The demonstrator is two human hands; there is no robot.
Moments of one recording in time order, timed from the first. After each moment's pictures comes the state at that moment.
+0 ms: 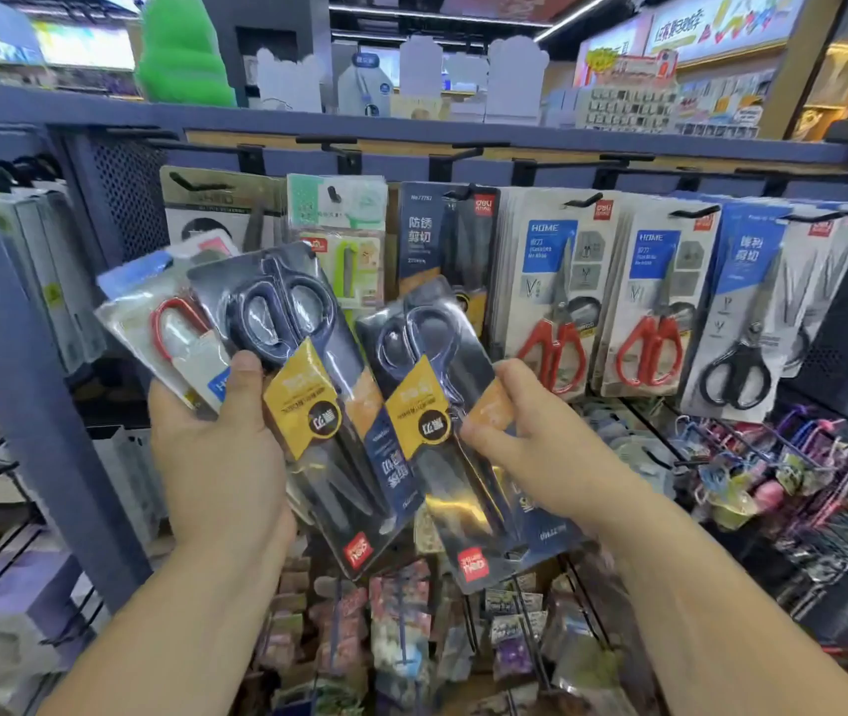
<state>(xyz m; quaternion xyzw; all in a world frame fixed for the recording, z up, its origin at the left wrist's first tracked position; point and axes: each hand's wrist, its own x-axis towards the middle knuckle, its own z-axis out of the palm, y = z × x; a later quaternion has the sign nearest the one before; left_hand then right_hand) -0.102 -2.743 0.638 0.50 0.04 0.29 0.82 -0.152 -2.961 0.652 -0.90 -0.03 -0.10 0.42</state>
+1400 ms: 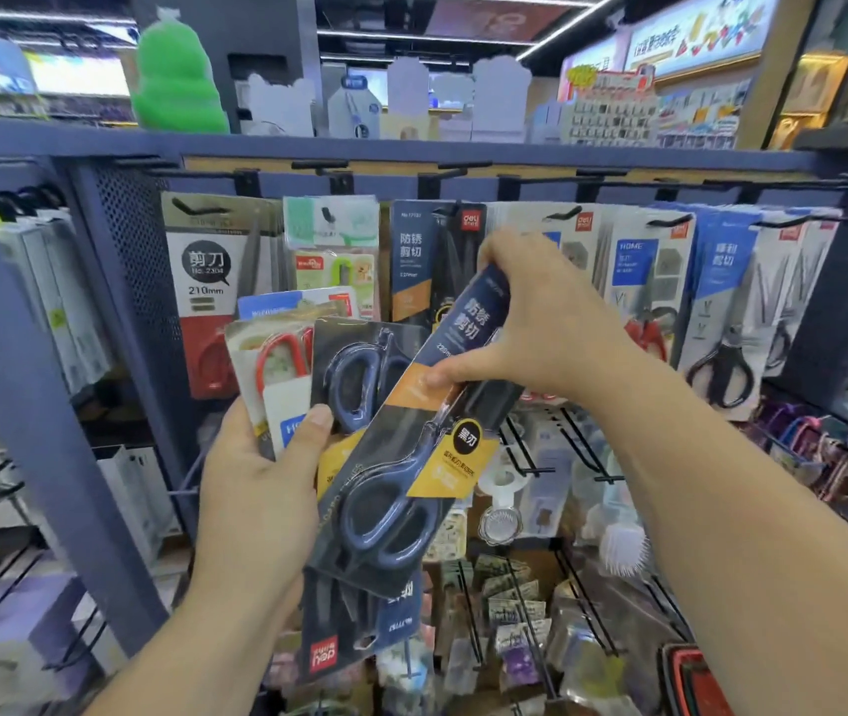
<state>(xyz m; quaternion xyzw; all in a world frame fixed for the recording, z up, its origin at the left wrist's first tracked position) -0.138 -2.742 0.634 0.61 -0.05 0.14 0.78 -0.129 -2.963 0.737 -0.94 -0.06 -0.28 0.18</state>
